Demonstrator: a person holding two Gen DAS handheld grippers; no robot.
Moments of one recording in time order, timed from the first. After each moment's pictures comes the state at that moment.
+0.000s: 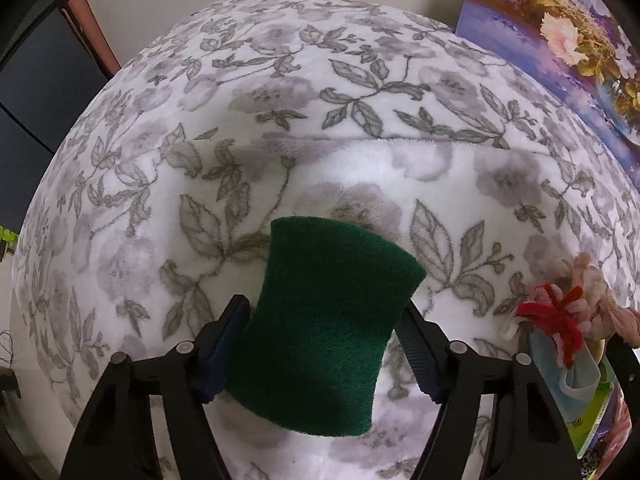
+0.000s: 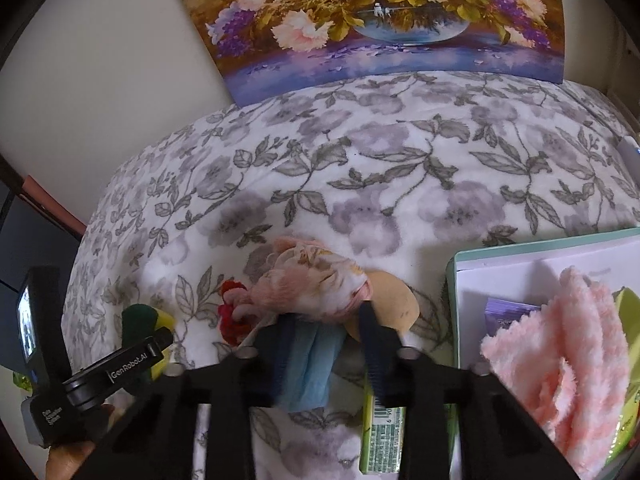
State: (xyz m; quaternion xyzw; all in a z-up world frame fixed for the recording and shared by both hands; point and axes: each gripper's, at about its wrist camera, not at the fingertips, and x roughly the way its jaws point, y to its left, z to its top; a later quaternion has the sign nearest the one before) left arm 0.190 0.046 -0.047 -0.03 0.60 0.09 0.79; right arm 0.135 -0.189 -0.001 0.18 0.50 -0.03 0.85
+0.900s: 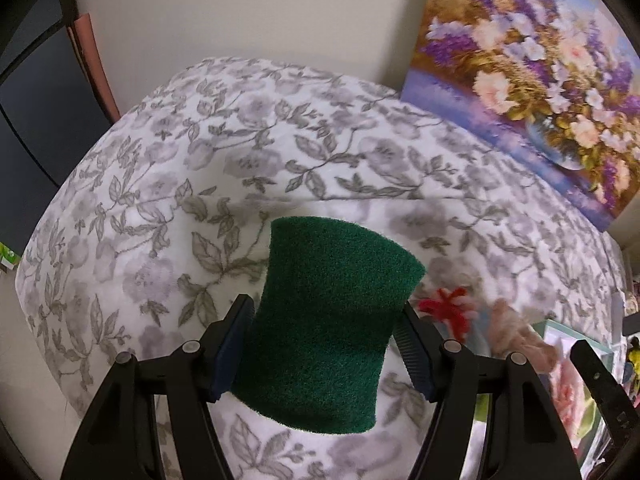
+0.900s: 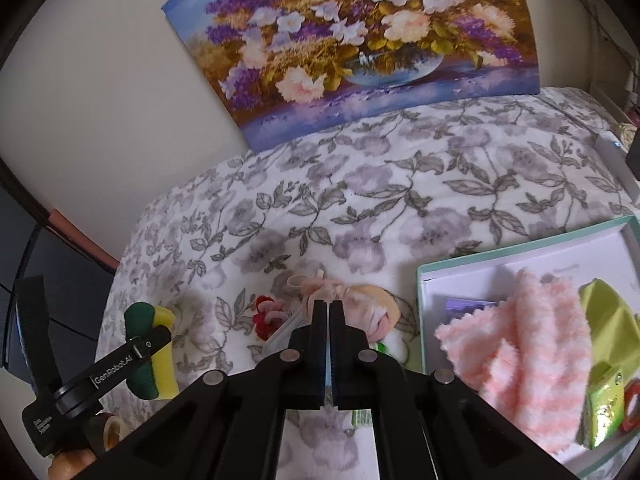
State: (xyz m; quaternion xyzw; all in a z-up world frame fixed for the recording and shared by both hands) left arm 0.151 0.022 0.044 -0.06 0.53 0.05 0.84; right arm 0.093 -0.216 0.053 0.22 0.45 -0.02 0.87
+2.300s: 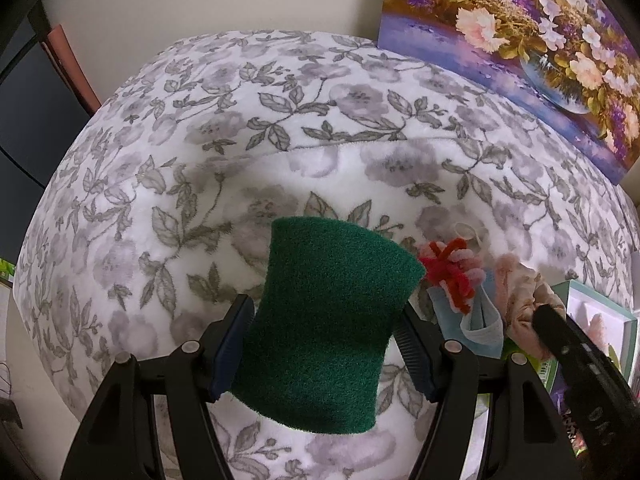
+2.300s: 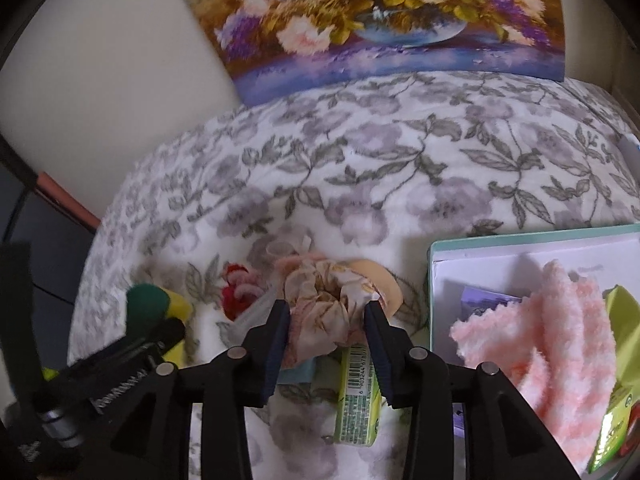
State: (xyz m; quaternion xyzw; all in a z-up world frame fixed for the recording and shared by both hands) left arm 0.154 -0.017 0.002 -0.01 0.57 0.04 0.82; right arm 0.118 -0.203 0.006 0.18 0.50 0.00 0.85
